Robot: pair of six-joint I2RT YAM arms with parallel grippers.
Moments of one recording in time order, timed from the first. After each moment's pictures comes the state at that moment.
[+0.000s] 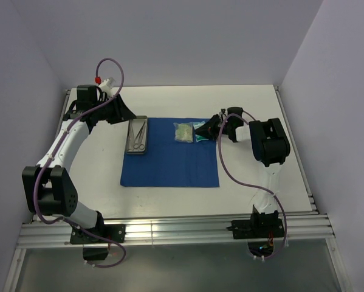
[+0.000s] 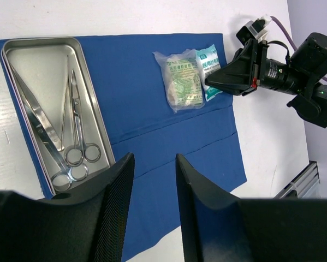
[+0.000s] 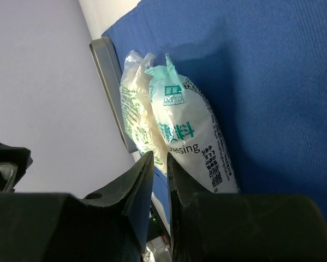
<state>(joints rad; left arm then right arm) -0.06 1.52 1.27 -0.41 0.58 -0.33 0.13 2.15 1.12 0.39 -0.80 1.08</state>
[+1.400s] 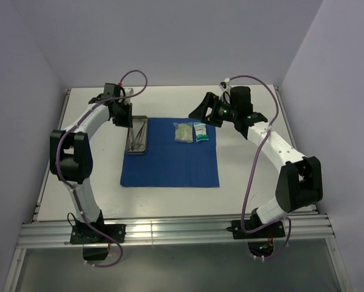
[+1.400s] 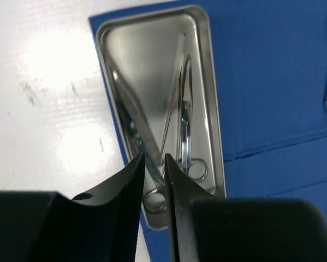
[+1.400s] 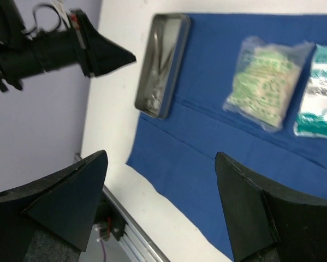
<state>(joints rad) -0.14 1.91 1.51 -0.61 0.18 -0.06 0.27 1.51 1.19 -0.16 -0.55 0.67</state>
